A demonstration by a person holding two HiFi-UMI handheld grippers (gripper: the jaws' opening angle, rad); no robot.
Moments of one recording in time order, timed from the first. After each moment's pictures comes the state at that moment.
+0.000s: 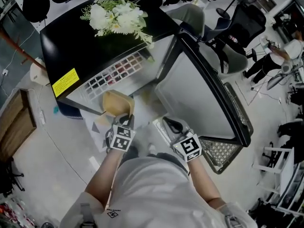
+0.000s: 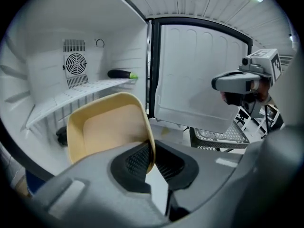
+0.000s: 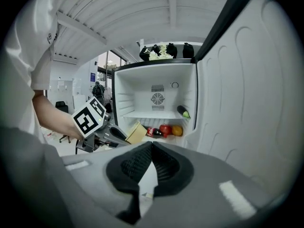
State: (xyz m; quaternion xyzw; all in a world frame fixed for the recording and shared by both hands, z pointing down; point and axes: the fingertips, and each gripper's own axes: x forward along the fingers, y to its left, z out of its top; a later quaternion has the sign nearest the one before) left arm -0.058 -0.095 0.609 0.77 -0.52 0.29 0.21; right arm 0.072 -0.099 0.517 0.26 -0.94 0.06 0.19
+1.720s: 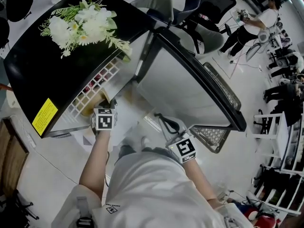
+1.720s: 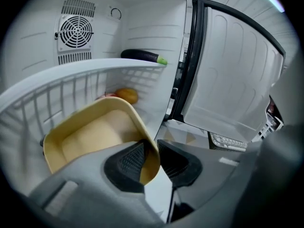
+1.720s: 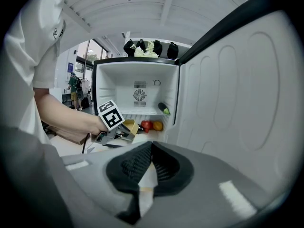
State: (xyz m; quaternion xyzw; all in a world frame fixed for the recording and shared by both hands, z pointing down) left arm -0.110 -0.198 0.656 0.75 -0.53 0.30 0.27; right arm 0.094 -0.105 0.514 0.39 -0.89 0.06 0.22
